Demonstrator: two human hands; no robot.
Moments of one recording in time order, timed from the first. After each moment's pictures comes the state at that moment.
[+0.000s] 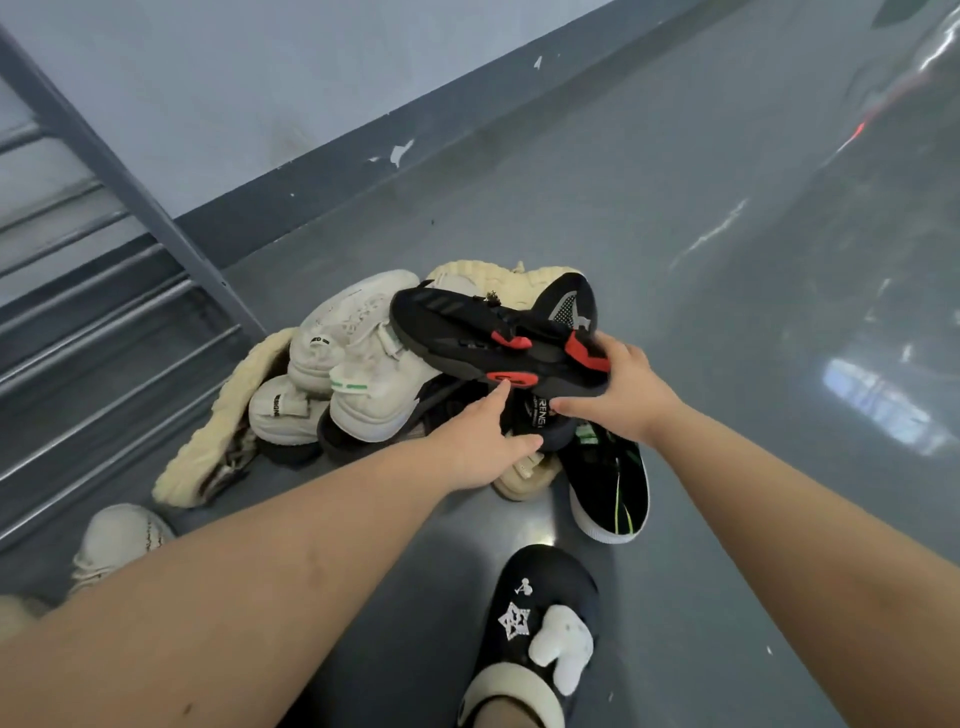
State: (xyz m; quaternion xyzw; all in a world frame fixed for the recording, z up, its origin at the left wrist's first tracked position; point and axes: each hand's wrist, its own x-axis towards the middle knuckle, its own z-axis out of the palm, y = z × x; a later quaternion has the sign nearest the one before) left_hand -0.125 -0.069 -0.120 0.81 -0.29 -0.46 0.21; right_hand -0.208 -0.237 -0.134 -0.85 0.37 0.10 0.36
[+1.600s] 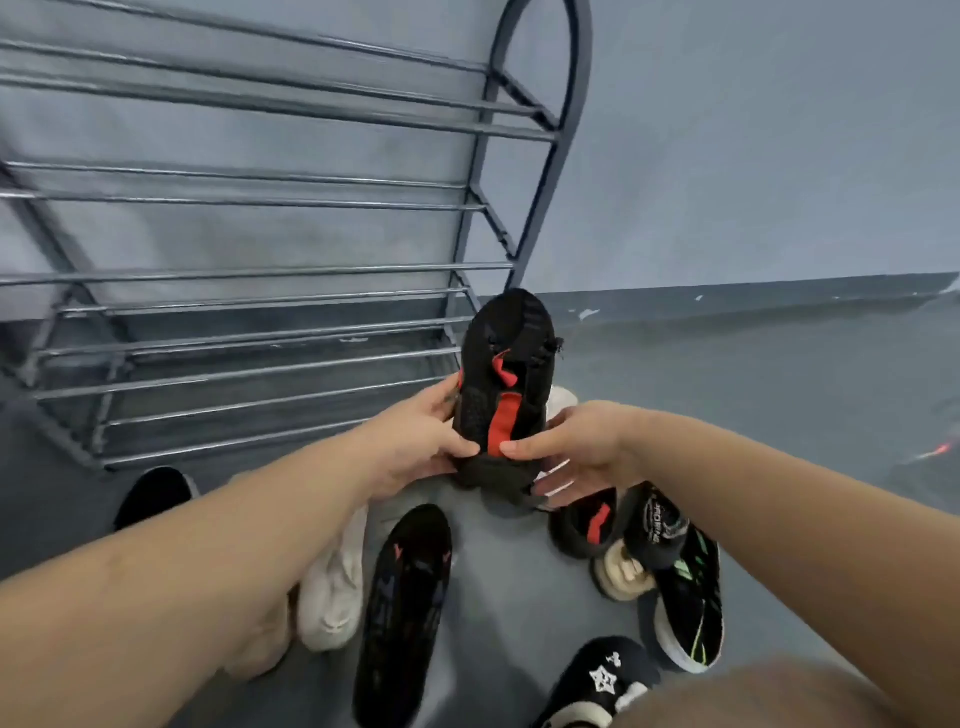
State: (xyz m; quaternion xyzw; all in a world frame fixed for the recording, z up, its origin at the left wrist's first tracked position) left_hand -0.093 0.210 0.025 0.61 -0.02 -0.37 0.70; right_hand -0.123 0.034 0.072 -0.76 0.24 0.38 0.47
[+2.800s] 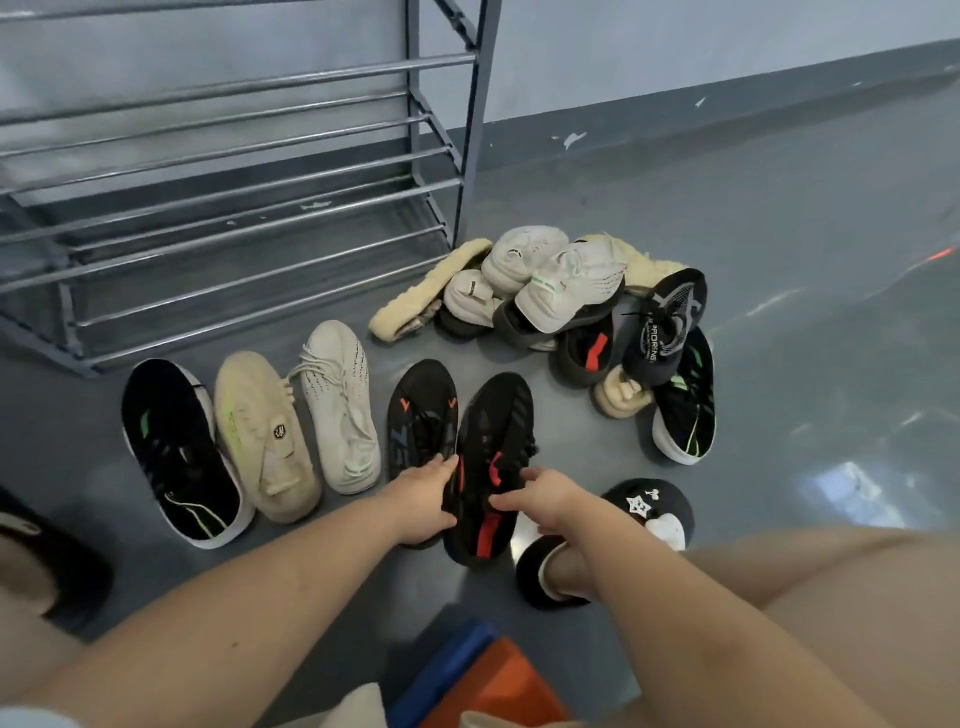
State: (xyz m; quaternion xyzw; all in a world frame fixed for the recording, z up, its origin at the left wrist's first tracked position) left_hand -0.218 0.233 -0.147 0.84 -0.24 -0.47 0.12; right_hand -0.279 0.072 -0.104 -0.73 0.37 0.38 0.44
